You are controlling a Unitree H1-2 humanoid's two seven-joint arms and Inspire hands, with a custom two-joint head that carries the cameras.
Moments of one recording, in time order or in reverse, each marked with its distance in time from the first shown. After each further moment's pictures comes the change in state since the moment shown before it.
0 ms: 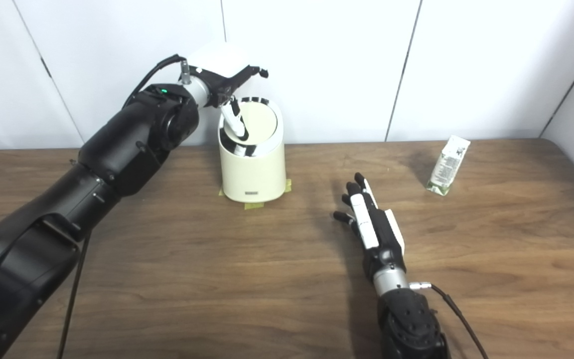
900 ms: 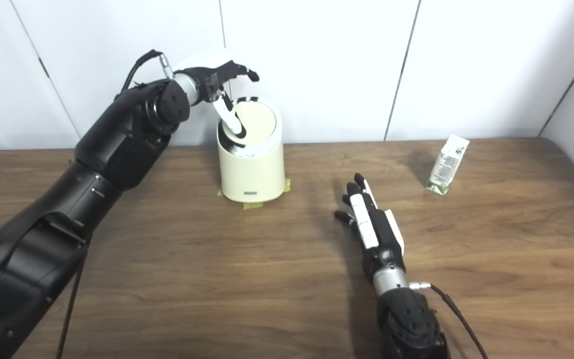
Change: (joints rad) left arm 0.001 -0.026 0.127 0.019 -0.222 0.165 -0.111; right arm -0.009 0.007 -0.004 0.011 0.015 0.004 0.001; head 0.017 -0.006
